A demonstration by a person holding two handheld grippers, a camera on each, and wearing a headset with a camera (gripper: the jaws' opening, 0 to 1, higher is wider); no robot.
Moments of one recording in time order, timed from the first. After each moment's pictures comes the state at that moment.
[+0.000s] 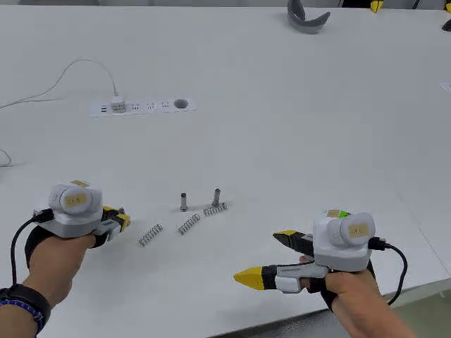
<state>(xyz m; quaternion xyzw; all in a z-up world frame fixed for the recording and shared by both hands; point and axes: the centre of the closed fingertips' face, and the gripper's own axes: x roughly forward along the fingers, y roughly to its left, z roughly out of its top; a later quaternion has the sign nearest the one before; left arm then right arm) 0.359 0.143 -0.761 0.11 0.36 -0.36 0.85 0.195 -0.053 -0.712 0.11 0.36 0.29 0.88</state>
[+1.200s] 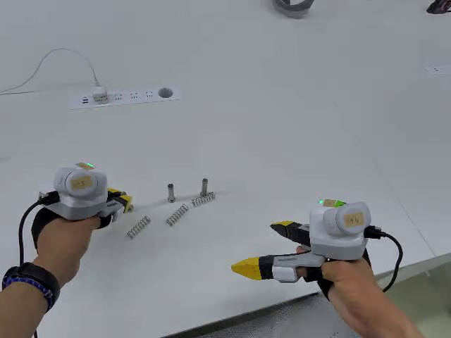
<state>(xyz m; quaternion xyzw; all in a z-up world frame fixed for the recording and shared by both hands) 0.371 0.103 -0.757 0.13 0.34 -0.39 0.85 0.186 -0.068 -0.716 0.12 0.36 0.27 0.88</state>
